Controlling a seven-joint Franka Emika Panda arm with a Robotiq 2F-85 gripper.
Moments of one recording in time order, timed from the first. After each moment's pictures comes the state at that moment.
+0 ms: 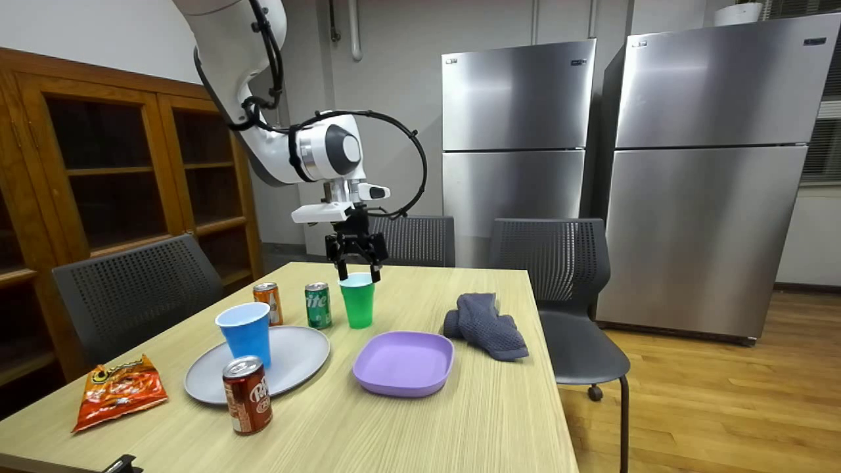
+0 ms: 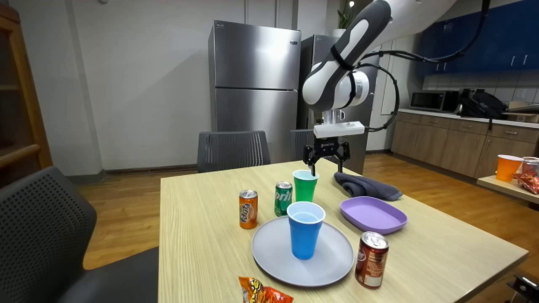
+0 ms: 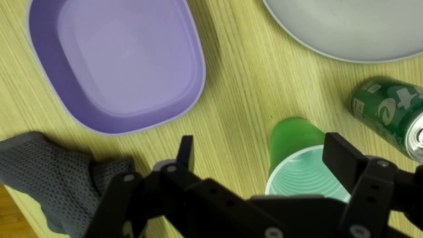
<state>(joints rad) 0.07 0.64 -0.07 -1.72 -0.10 2.30 0.31</state>
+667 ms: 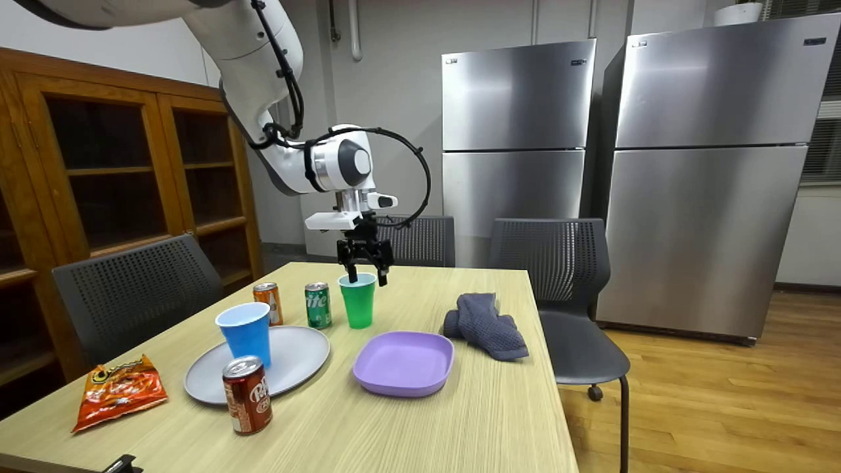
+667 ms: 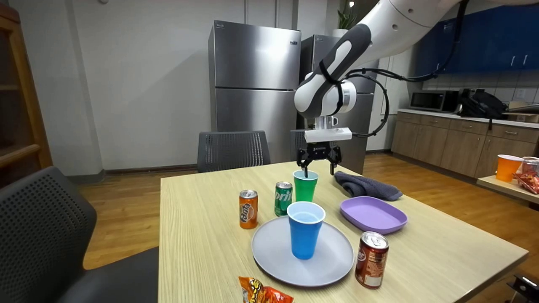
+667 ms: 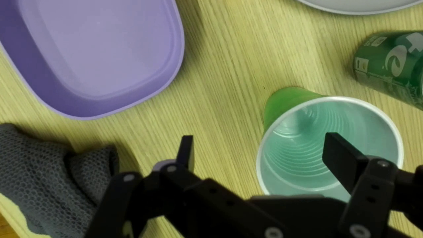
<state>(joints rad) 0.07 0.79 -0.08 -1.51 -0.06 2.25 0.34</state>
